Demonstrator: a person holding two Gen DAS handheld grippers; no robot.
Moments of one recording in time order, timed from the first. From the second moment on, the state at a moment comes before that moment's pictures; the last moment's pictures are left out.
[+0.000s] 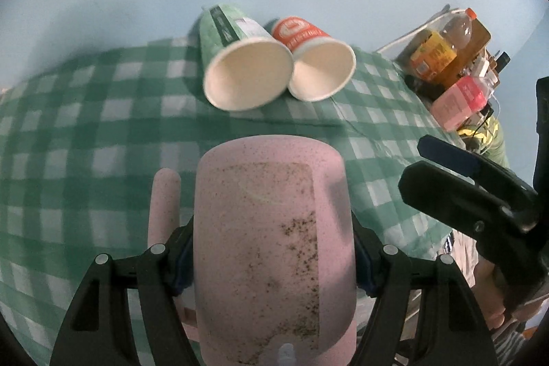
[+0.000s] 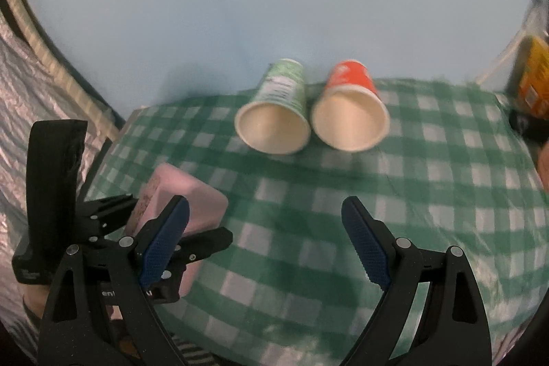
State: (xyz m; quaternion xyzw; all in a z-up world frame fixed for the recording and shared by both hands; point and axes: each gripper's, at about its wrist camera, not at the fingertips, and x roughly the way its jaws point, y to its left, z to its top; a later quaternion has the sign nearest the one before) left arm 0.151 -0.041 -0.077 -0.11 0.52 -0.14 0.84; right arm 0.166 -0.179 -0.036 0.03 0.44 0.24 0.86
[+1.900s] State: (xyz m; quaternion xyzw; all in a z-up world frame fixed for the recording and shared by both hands) left arm 0.122 0.044 -0.075 -0.12 0.50 -0.06 0.86; right arm 0.185 -0.140 -0.094 0.09 0.55 0.25 0.79
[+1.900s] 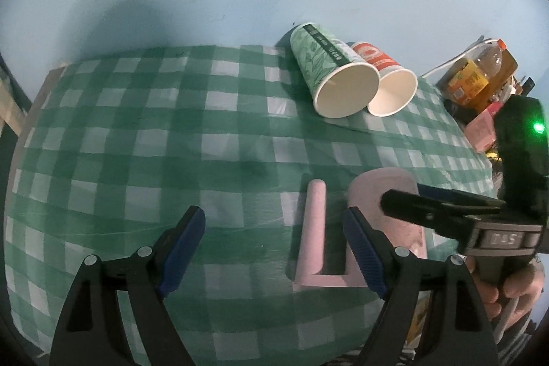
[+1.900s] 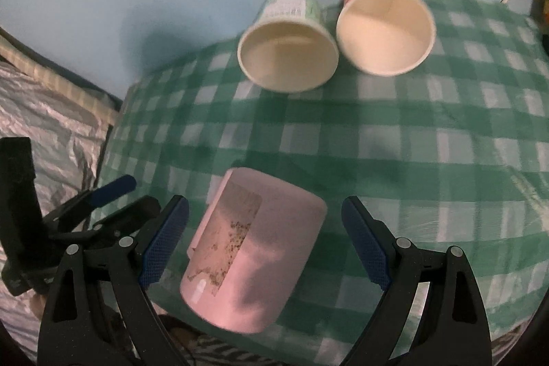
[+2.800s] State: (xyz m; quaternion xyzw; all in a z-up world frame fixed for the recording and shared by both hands) left arm 0.123 0.056 -0.084 -0.14 0.50 -0.06 0.85; right arm 0.195 -0.145 -0.106 0.11 0.55 0.28 0.78
